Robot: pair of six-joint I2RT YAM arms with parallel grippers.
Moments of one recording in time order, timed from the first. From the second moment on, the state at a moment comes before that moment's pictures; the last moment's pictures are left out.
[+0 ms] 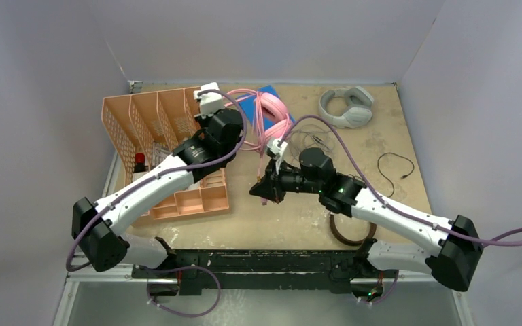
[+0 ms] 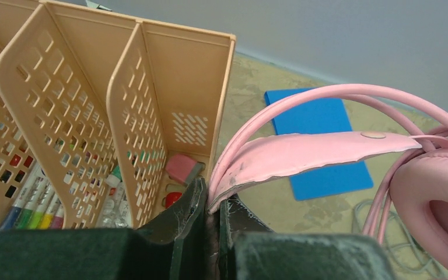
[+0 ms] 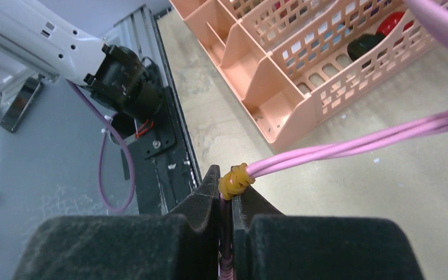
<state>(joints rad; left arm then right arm) -0.77 1.35 1.26 -0.34 -1.03 -0.54 0.91 1.11 0.77 0.08 -0.41 0.29</state>
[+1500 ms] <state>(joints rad) -0.89 1.35 0.94 -0.20 -0.70 -0.60 0.72 1.35 0.99 -0.28 -0.17 1.14</state>
